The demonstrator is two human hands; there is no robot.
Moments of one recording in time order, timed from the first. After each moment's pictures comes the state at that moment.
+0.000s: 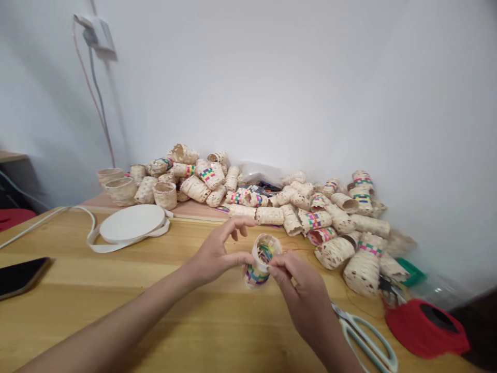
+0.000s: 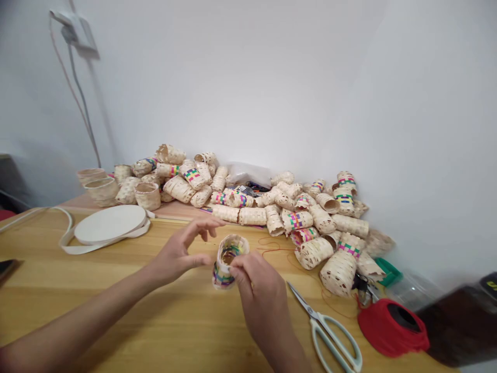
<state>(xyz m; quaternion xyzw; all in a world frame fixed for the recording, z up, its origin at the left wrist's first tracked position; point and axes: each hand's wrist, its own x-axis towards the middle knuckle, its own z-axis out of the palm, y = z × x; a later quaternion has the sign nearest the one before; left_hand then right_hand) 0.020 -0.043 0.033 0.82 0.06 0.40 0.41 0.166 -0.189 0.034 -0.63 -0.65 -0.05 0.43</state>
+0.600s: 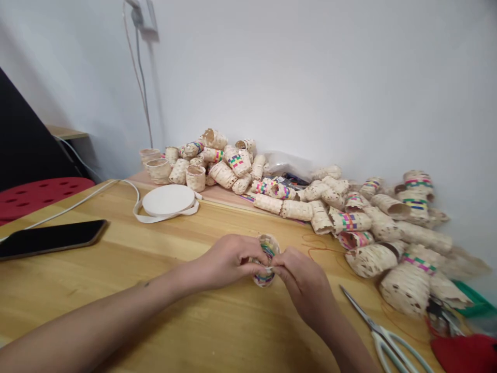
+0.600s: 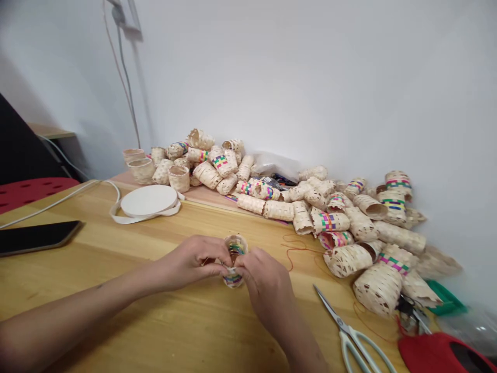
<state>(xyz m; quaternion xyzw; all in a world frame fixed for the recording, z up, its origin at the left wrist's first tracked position) -0.022 -0.051 0.028 0.91 0.07 0.23 0.33 0.161 -0.156 0.007 -0.55 -0.77 -0.03 0.33</state>
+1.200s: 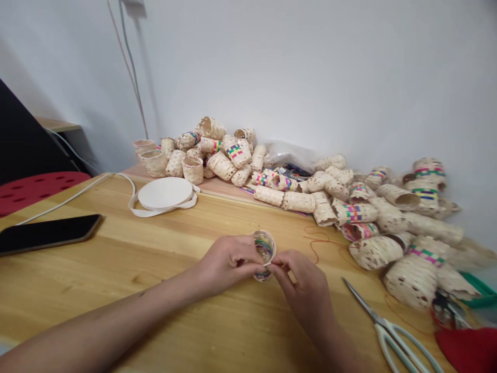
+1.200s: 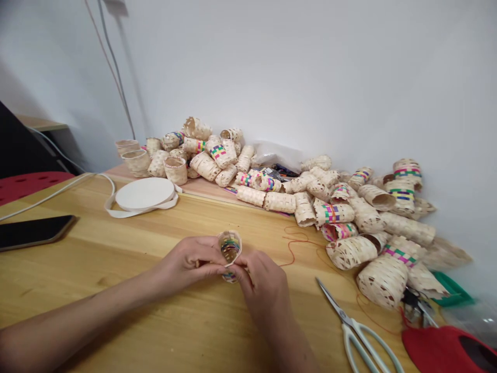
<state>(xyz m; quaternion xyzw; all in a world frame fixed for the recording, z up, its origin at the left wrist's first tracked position) -0.022 -0.060 0.005 0.86 0.12 0.29 0.41 0.153 -0.158 -0.015 -0.56 -0.73 -0.08 0.39</state>
